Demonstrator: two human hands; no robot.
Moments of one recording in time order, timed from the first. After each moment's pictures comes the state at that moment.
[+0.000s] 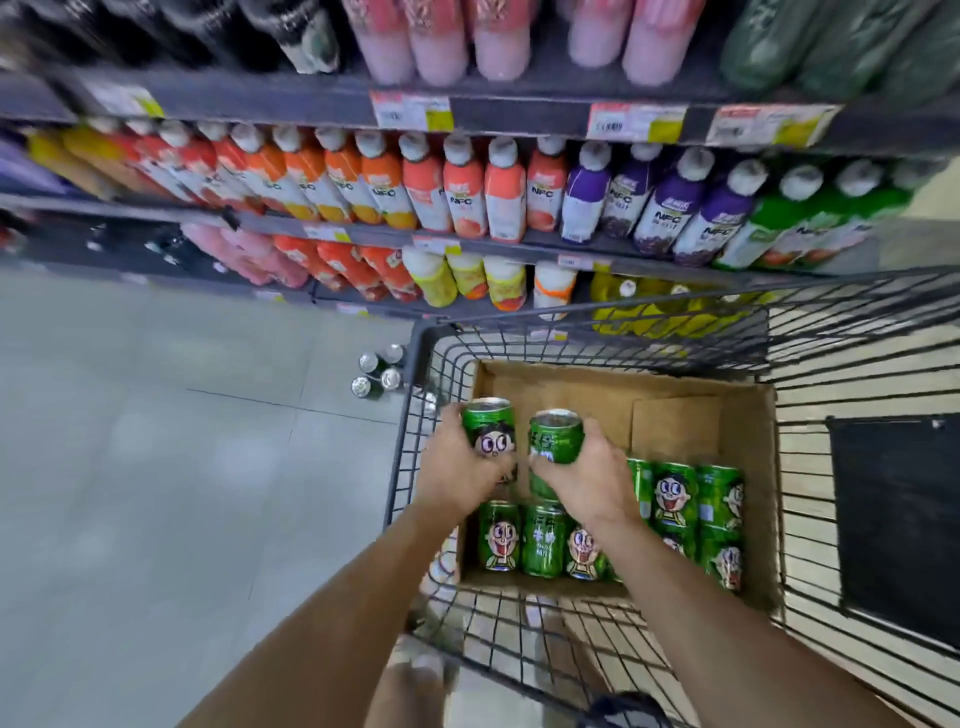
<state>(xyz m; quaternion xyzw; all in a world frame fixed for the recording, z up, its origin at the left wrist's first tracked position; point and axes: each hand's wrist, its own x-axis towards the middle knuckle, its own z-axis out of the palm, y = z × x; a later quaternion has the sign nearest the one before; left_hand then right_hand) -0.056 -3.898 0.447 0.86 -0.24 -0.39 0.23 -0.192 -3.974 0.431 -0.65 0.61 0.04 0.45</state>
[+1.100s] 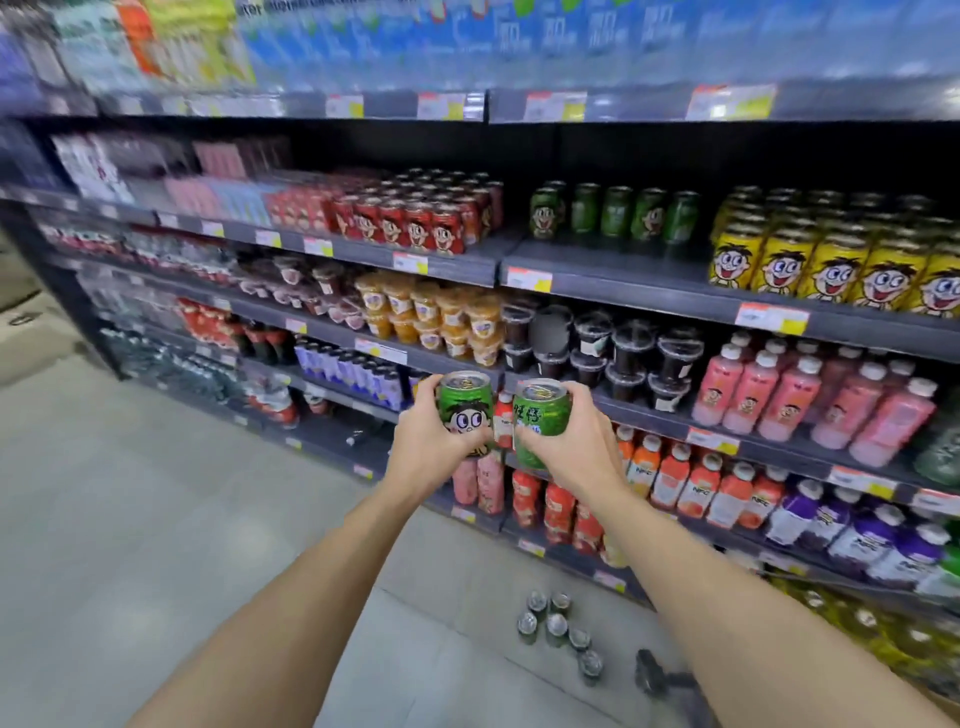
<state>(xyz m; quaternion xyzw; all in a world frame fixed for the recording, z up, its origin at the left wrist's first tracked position) 0.317 -3.623 0.778 0.82 -0.31 -0.07 0.47 0.184 -3.754 0.777 -0.81 0.35 -0.26 0.39</state>
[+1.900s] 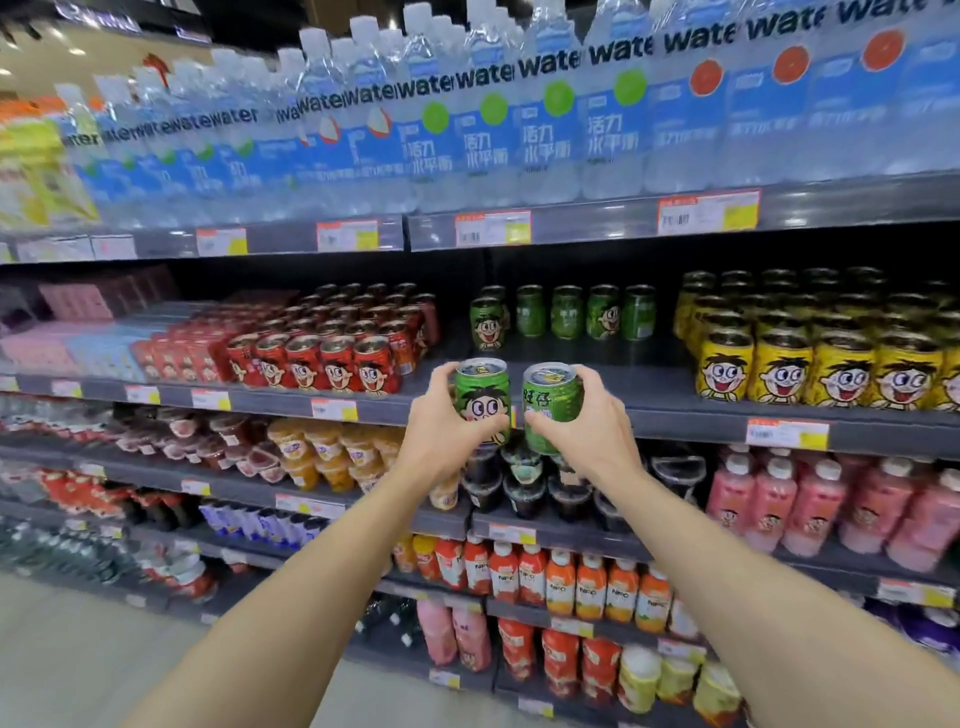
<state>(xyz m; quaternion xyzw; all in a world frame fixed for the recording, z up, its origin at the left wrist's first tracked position) 0.485 -3.847 0.869 0.75 -0.45 -0.08 0.47 0.333 -3.952 0.852 -0.77 0.39 -0.37 0.33</state>
